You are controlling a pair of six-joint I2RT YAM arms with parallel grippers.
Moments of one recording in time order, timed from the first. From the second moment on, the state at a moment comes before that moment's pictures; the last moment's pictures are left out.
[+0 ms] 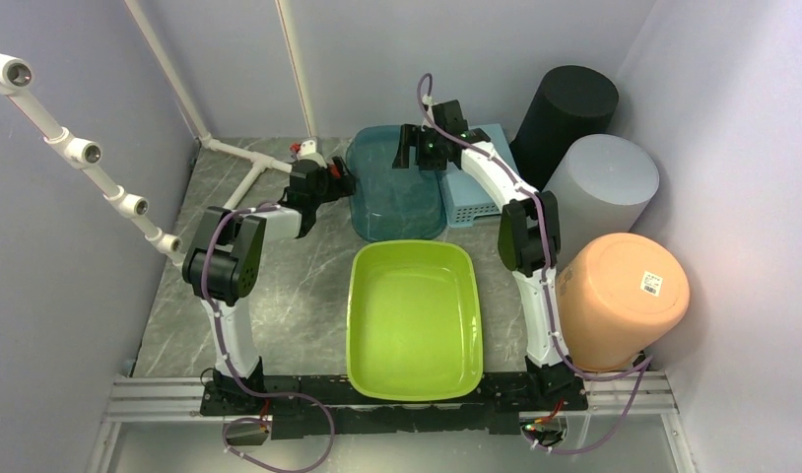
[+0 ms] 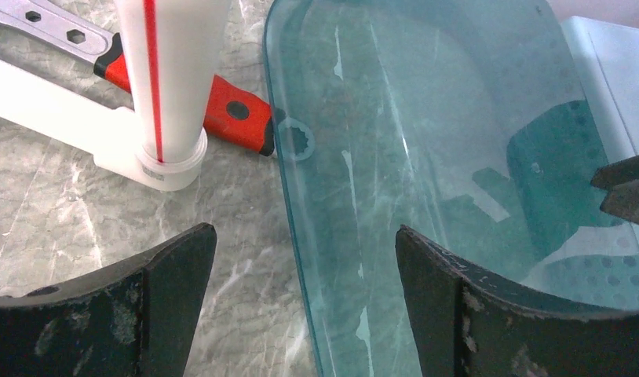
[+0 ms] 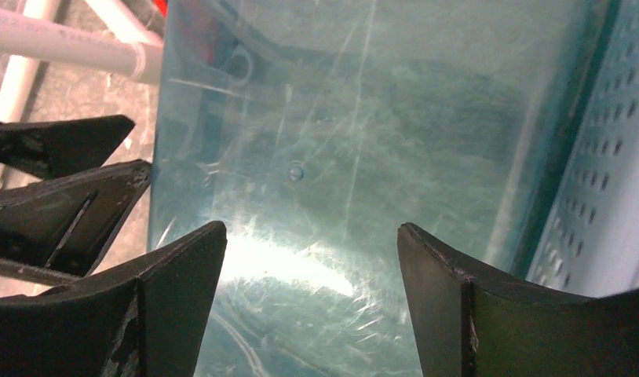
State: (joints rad) left arm -0.28 1.96 1.11 0.51 -0.01 -0.47; right arm 0.37 2.35 2.16 -0.55 -0.30 0.34
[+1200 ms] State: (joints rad) left arm -0.31 1.78 1.02 0.37 0.16 -0.43; right arm 0.36 2.26 1.91 -0.52 -0.43 0.35
